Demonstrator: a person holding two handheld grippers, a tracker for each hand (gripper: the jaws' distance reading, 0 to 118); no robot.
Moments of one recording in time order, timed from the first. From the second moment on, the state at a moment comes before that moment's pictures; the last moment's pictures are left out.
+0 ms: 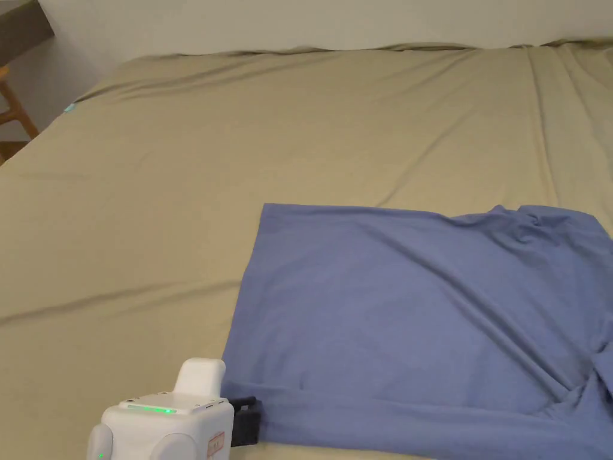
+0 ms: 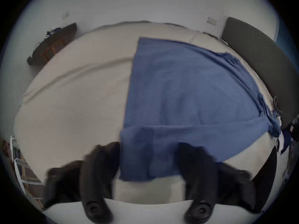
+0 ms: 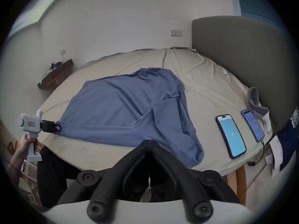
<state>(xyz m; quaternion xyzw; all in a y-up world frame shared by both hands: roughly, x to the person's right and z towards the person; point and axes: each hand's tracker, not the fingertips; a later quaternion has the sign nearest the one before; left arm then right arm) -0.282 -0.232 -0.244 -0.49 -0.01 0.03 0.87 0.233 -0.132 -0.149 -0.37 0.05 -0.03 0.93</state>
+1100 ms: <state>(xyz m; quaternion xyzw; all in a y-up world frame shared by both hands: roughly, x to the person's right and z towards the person) -0.259 -0.179 -0.254 -0.48 0.00 0.04 0.88 0.298 -0.187 -0.244 -0.48 0.02 -0.09 0.87</state>
